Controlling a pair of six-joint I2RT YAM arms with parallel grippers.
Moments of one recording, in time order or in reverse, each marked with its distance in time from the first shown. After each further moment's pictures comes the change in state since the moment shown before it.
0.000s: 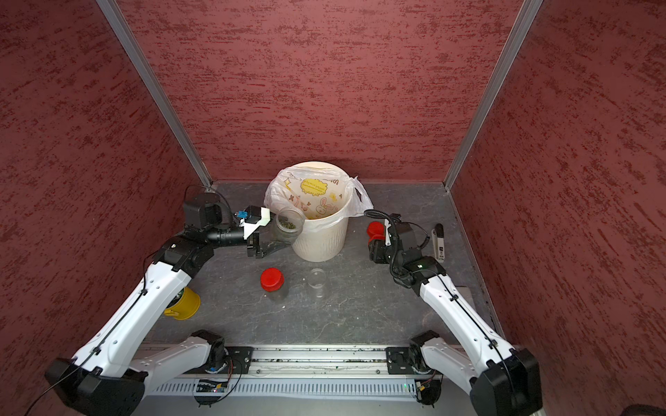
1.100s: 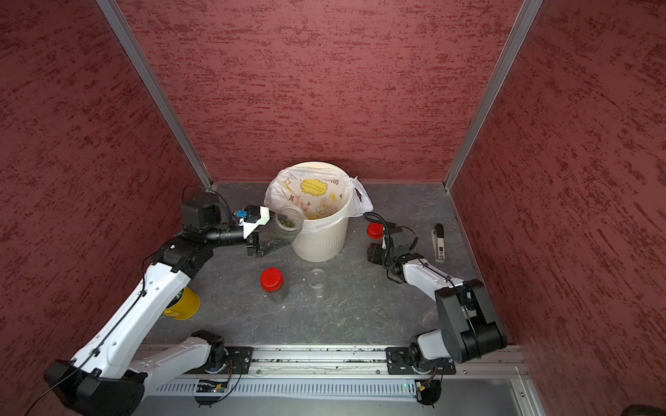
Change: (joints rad) left arm 0.000 -0.002 0.001 0.016 -0.021 -0.011; right arm -0.098 0.399 -0.120 0.373 -0.087 0.054
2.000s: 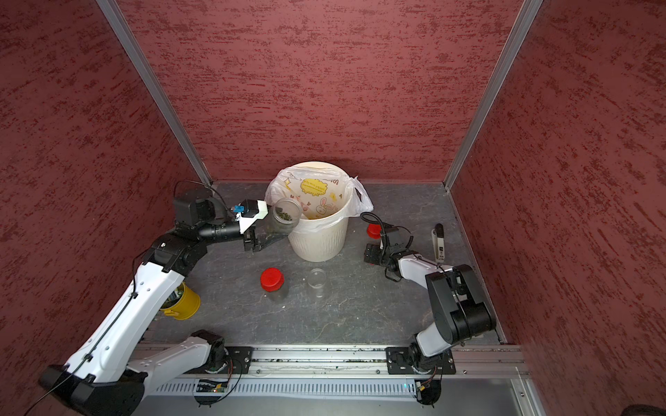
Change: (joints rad) left arm 0.000 0.001 0.095 -0.082 -0.104 0.037; right arm -0.001 0.101 0.026 0.018 0.026 -0.005
